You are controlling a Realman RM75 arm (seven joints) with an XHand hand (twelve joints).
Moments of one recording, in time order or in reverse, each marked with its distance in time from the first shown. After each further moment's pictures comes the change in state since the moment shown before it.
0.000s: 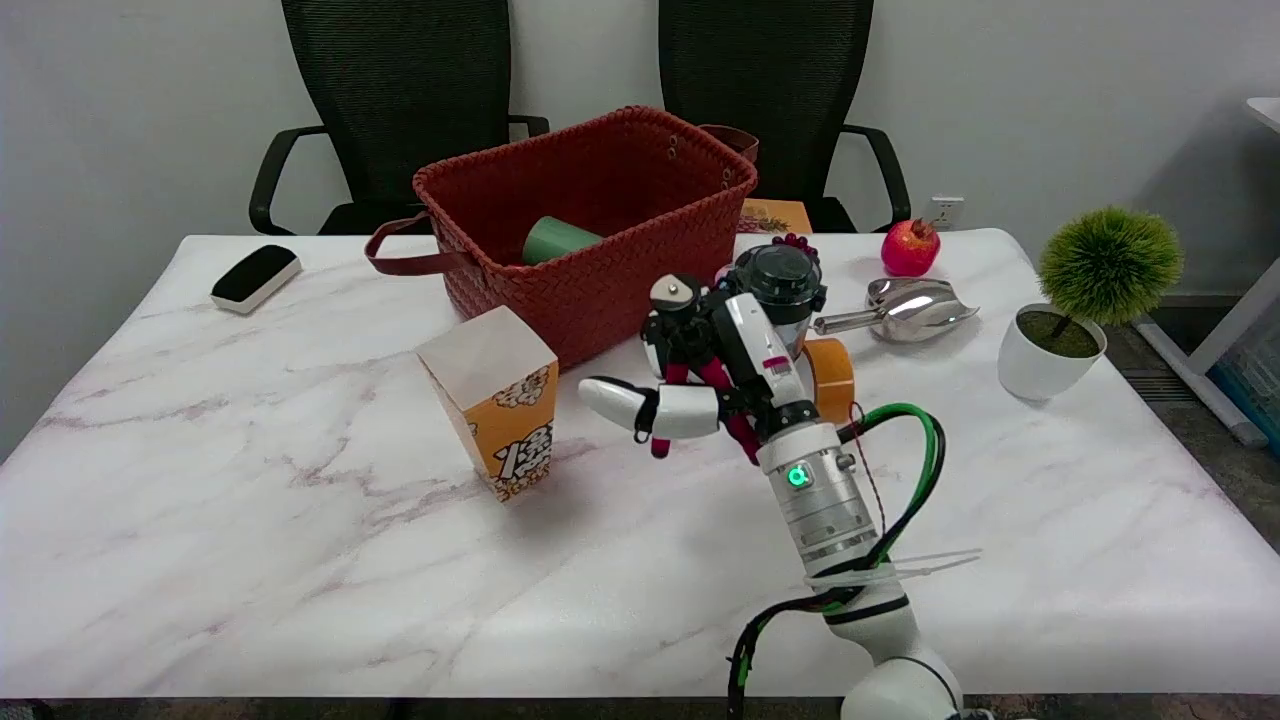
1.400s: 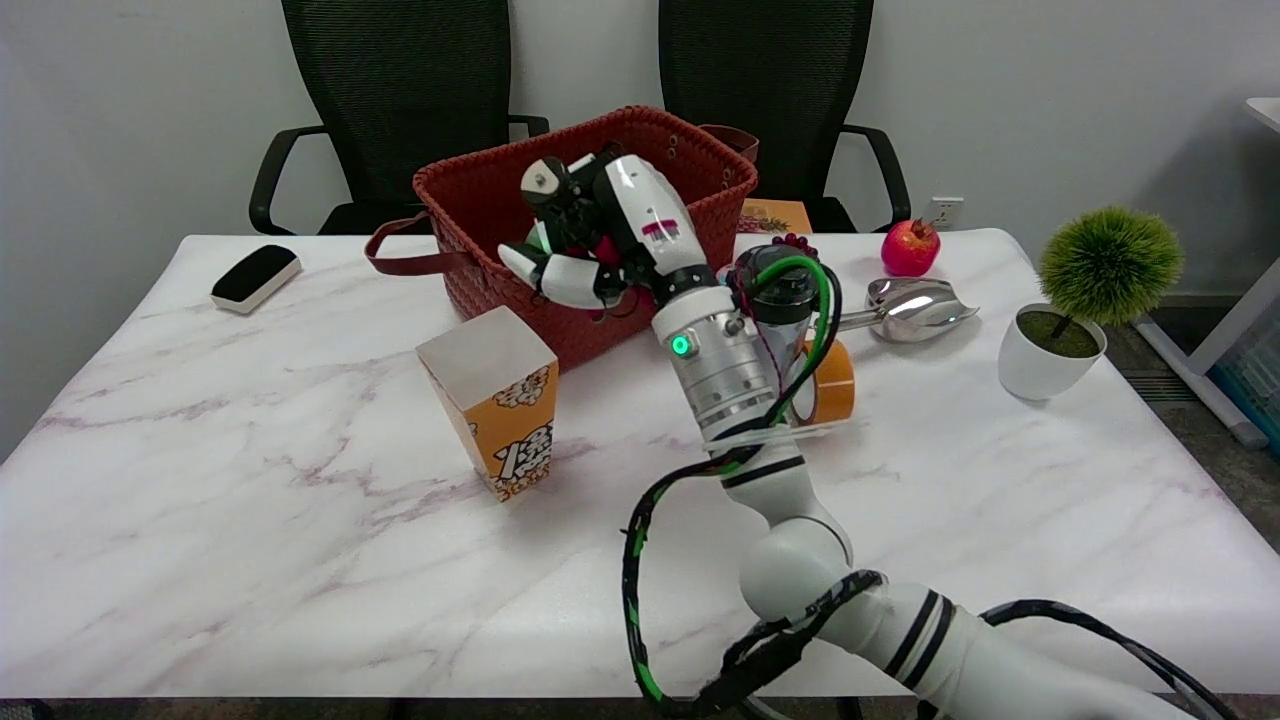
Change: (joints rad) arm 0.329 -0.139 -0.009 -0.048 0.041 -0.211 -0.307
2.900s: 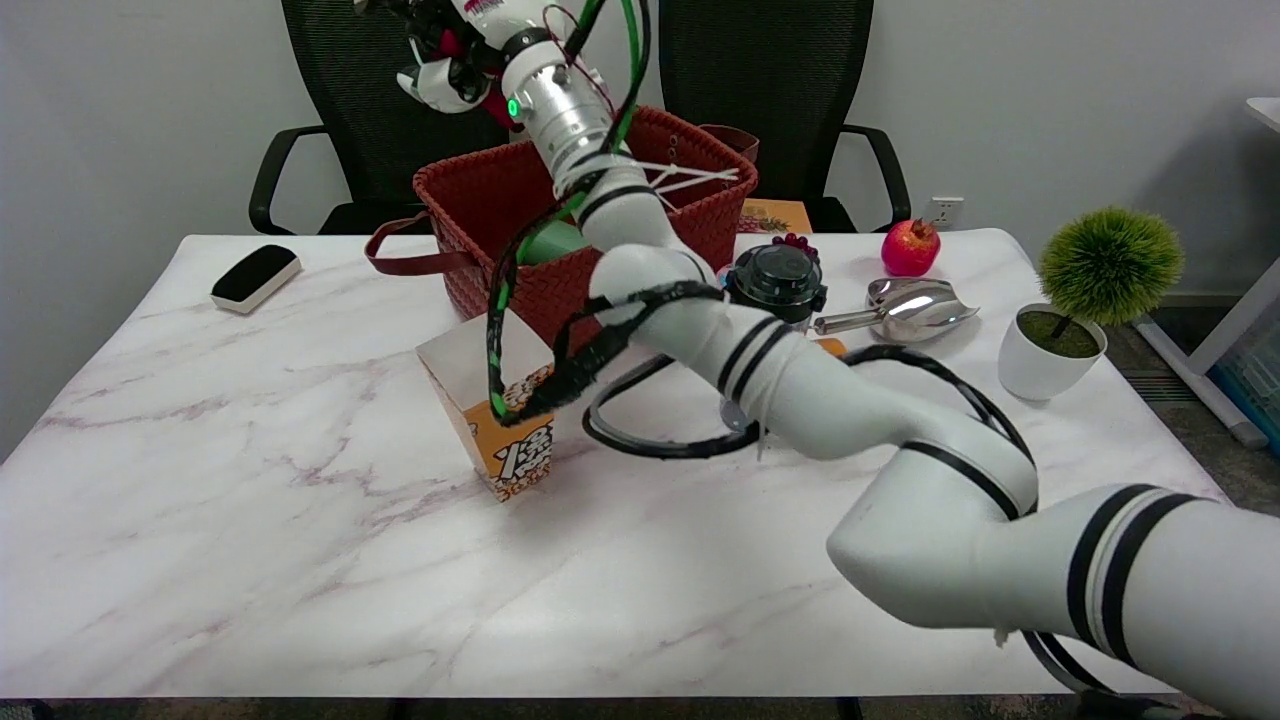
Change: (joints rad) arm 0.699 -0.230 0.020 -0.617 0.076 -0.250 -0.324
